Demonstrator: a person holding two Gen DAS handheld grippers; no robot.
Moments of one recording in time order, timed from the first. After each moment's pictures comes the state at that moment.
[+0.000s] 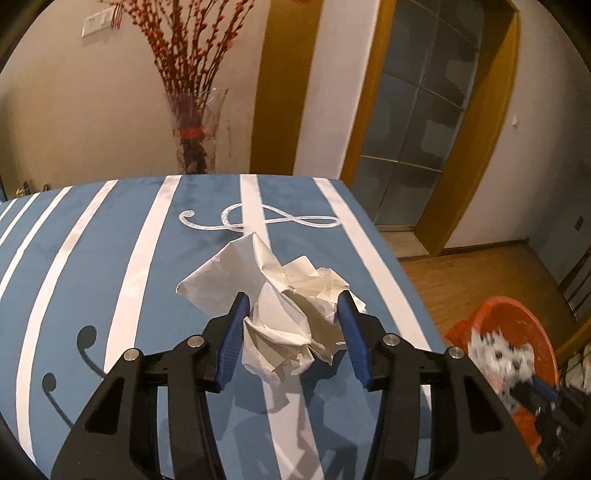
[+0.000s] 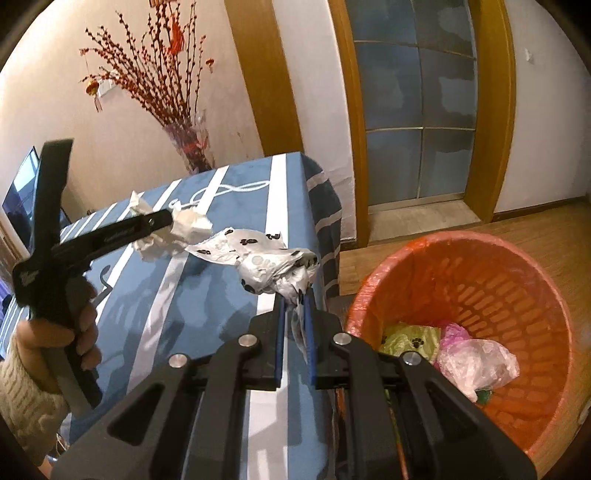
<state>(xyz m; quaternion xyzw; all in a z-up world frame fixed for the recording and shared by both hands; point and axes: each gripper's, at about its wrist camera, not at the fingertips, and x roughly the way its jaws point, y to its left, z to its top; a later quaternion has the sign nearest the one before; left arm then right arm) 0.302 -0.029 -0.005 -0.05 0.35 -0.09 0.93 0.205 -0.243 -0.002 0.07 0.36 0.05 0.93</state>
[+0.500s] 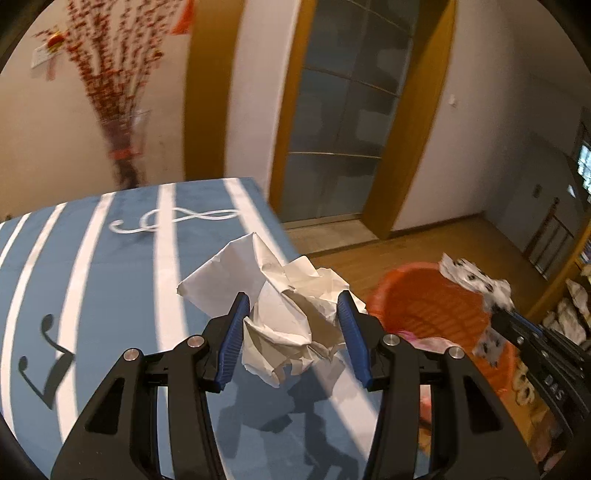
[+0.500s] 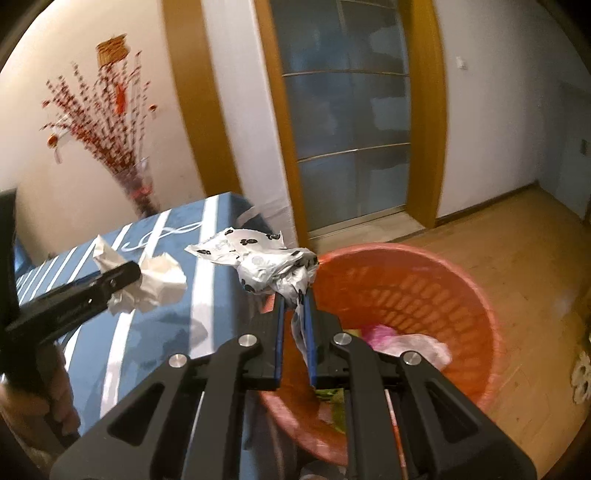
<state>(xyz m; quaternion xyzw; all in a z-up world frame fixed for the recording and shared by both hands) 0.241 -0.104 0.019 -0.02 0.33 -0.20 0.92 0.155 -0.302 0.026 0.09 0.30 -0.07 0.95</state>
